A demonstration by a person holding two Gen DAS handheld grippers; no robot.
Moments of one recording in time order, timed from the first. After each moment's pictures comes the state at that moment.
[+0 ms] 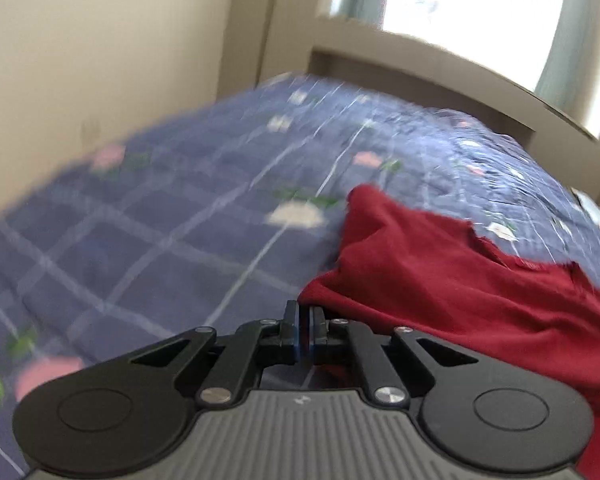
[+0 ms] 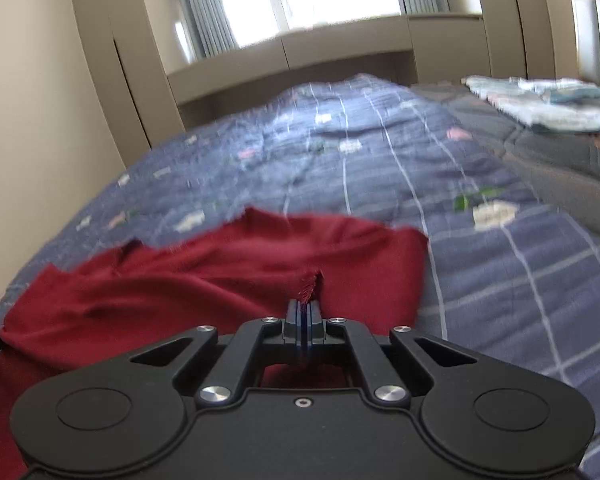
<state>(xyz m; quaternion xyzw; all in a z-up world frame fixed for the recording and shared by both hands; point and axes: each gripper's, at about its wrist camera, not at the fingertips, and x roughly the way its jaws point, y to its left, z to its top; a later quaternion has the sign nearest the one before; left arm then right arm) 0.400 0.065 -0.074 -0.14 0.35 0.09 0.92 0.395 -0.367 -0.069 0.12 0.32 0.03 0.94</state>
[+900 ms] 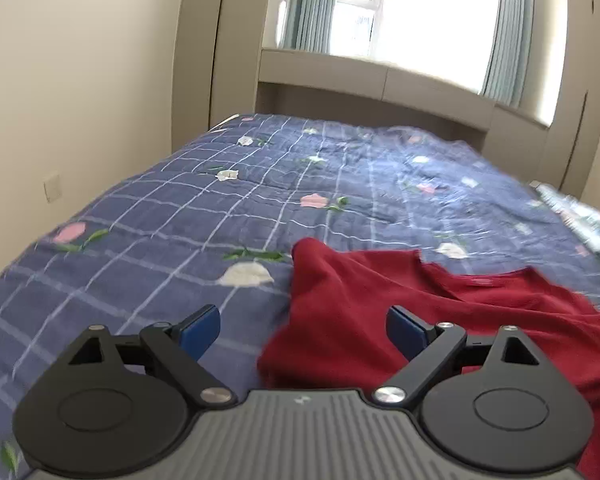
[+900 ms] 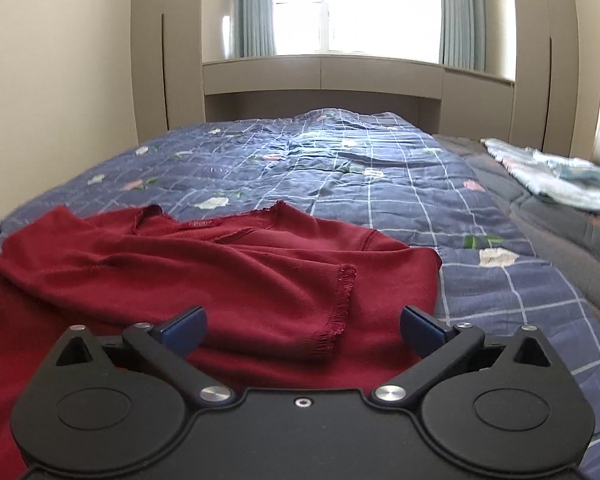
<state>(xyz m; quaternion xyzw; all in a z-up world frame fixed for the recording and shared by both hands) 0.416 0.036 -0.034 -0.06 0.30 0.03 0.95 0.365 -0.322 -0.063 -0.03 0.27 0.03 0.96</state>
